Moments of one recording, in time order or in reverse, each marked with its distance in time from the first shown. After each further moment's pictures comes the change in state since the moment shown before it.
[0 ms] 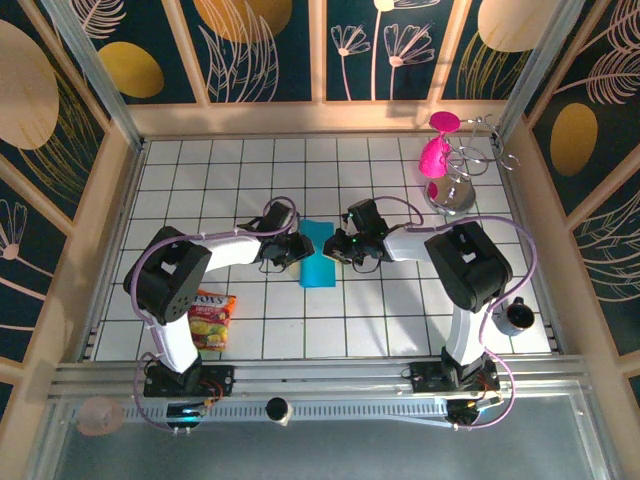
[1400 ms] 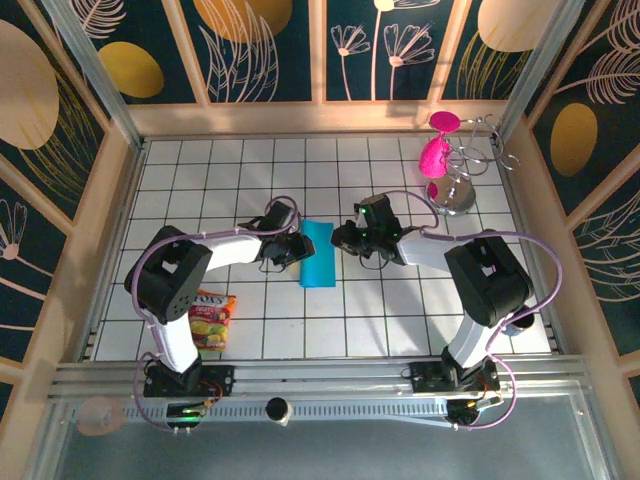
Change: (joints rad) left arm 0.000 0.009 0.013 -0.018 0.002 0.031; right arm -0.035 -0.140 -0.074 0.068 0.064 0.020
